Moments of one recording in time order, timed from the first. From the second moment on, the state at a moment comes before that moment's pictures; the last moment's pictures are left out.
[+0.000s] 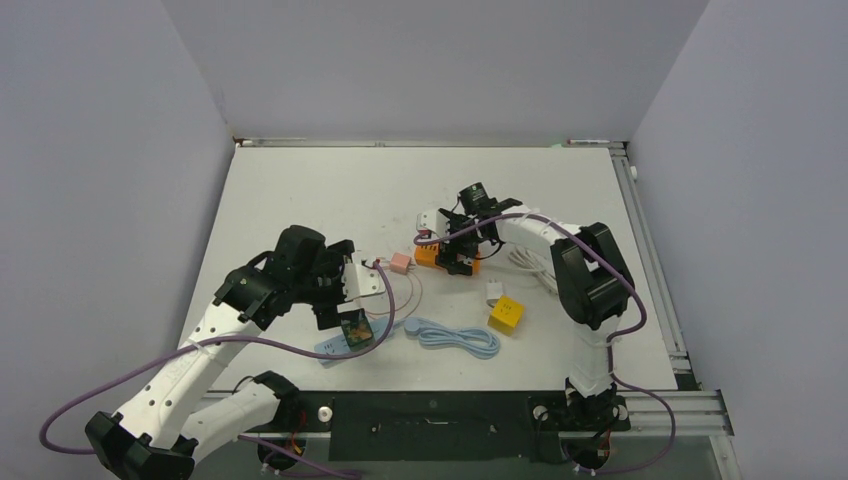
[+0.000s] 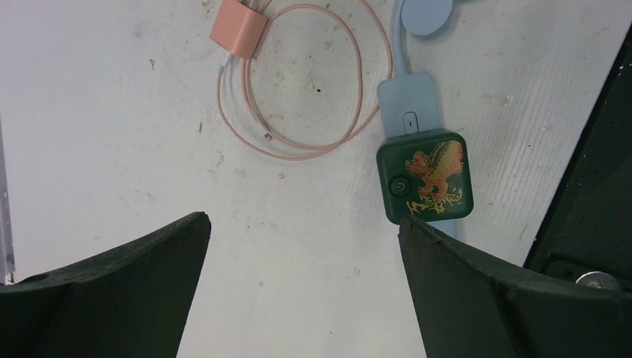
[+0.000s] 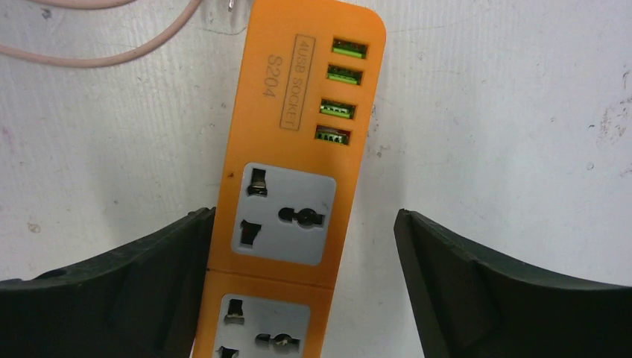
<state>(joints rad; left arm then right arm) -0.55 0.94 0.98 -0.93 0.26 0.83 0.50 1.96 1.35 -0.51 -0.46 -0.96</state>
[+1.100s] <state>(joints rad) -0.55 1.29 1.16 -0.79 0.34 0.81 0.37 1.37 1.08 -0.33 -0.07 0.06</state>
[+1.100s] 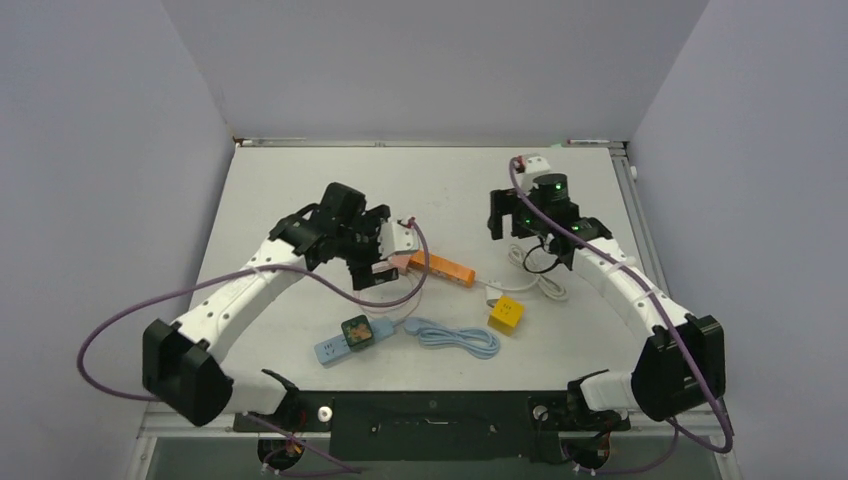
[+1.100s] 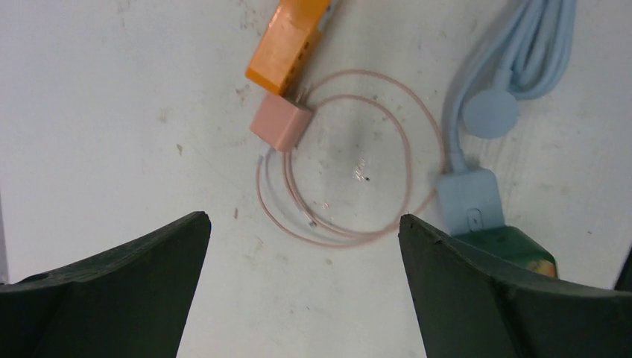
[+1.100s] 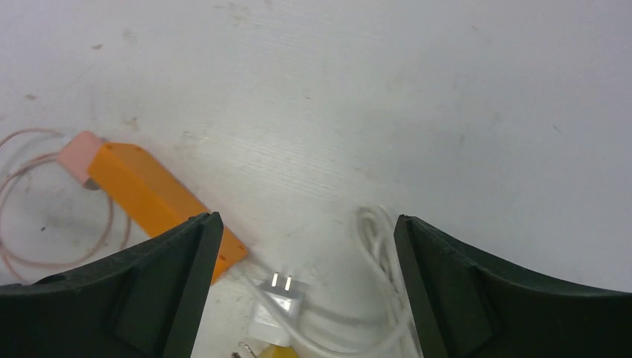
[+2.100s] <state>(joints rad) -0.71 2.08 1.76 -0.90 0.42 1.16 0.22 1.60 0.92 -0.36 -0.01 0.12</state>
